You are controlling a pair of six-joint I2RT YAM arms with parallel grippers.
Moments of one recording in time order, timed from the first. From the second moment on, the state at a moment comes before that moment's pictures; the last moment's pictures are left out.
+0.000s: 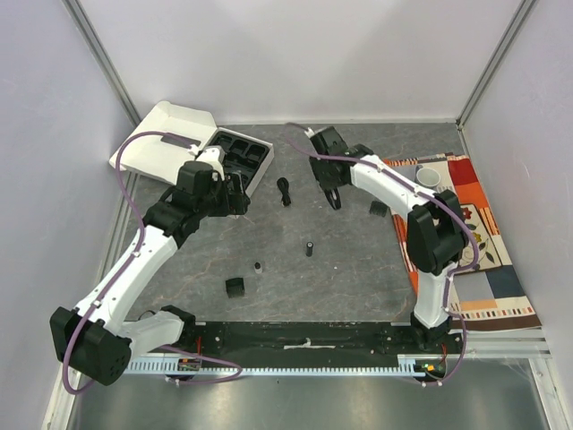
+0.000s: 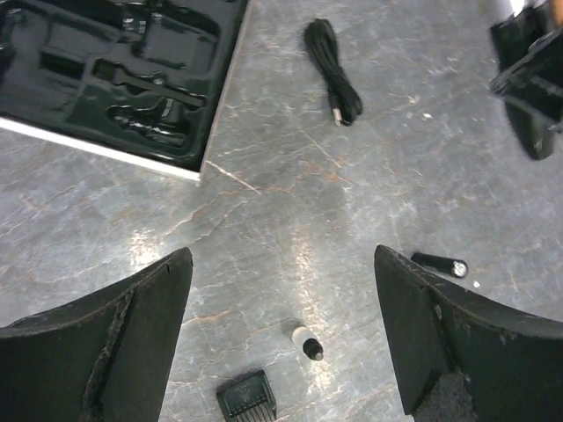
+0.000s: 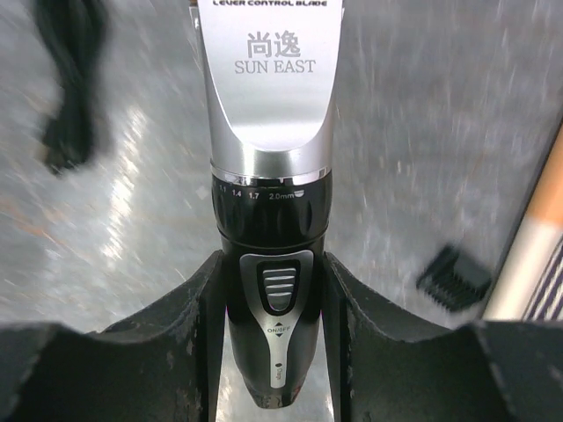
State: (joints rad) left arm -0.39 1.11 1.01 -0.53 -0.02 -0.33; right arm 0.55 1.92 1.56 -0.67 0.24 0.19
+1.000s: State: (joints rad) left arm -0.04 1.63 1.12 -0.56 -0.24 -0.86; right arm 0.58 2.27 2.20 -0.68 0.03 -0.06
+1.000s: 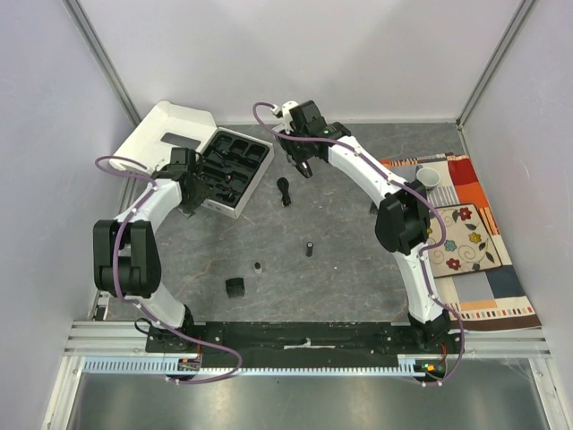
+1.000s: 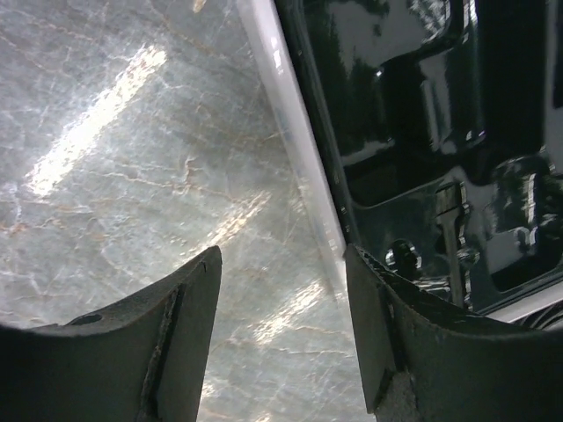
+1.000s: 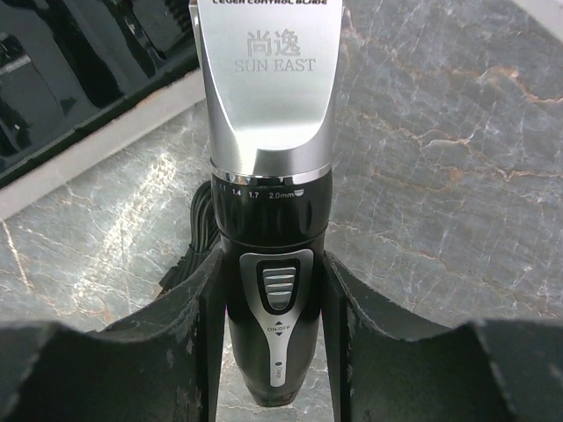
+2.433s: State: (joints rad) left arm 0.05 1.84 1.22 -0.47 -0.09 -0.80; right arm 0.60 2.15 1.85 -0.59 0.02 -0.06
